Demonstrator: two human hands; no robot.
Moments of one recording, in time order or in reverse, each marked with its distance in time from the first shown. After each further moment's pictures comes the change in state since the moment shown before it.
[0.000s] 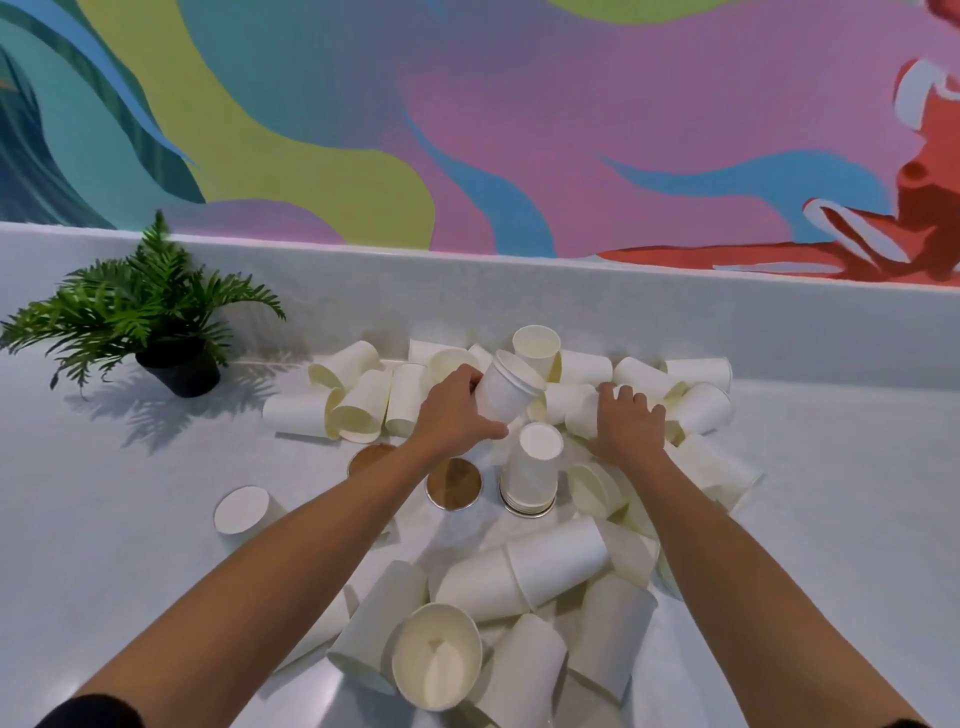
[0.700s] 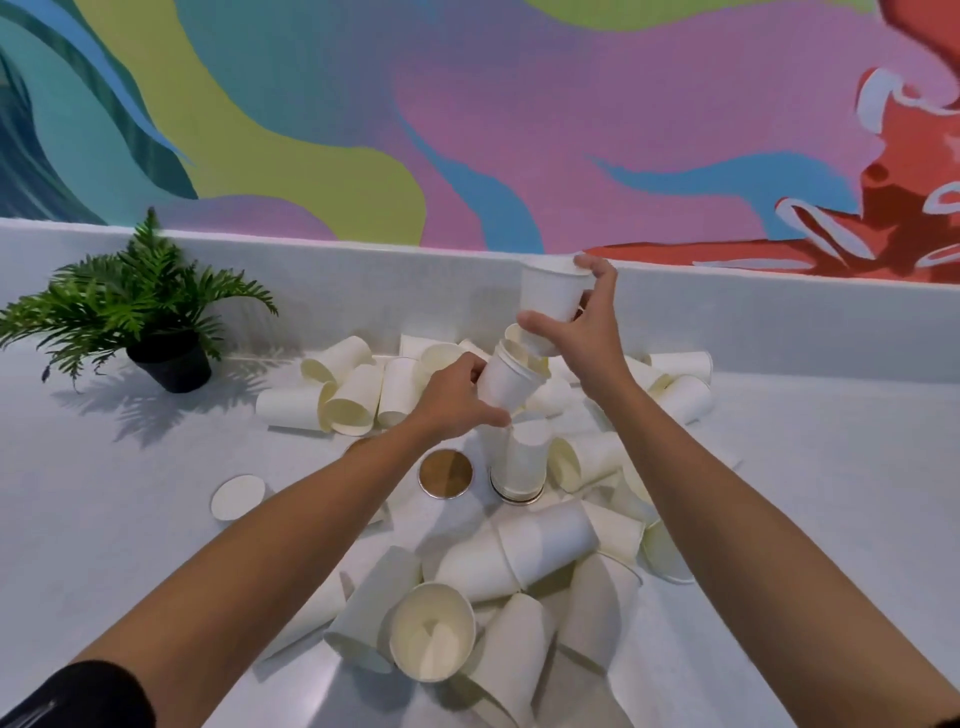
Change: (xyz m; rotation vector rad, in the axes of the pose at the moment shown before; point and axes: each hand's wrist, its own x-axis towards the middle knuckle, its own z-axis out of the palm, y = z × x) left_hand -0.004 0.013 -0.006 -0.107 -0.092 0.039; right_hand -0.023 -0.039 -0.116 1.468 0.302 -0.190
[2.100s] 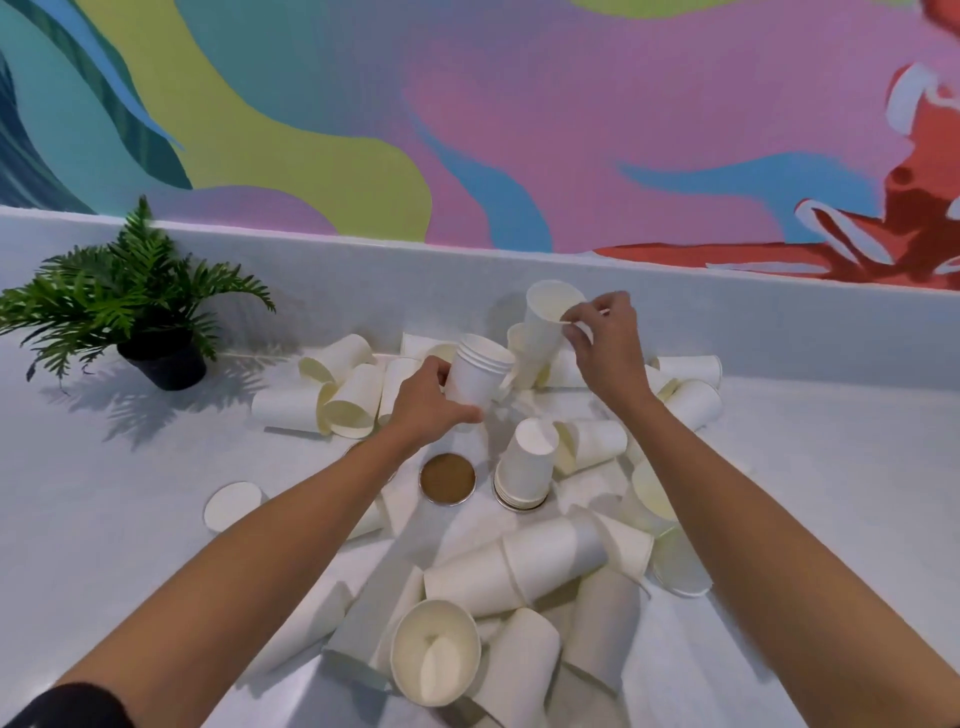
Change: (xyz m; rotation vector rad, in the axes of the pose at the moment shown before) left_hand 0.006 -0.031 -0.011 -0.095 0.127 -0.138; right_hand 0.024 0.048 -0.013 -0.714 0.040 -0.199
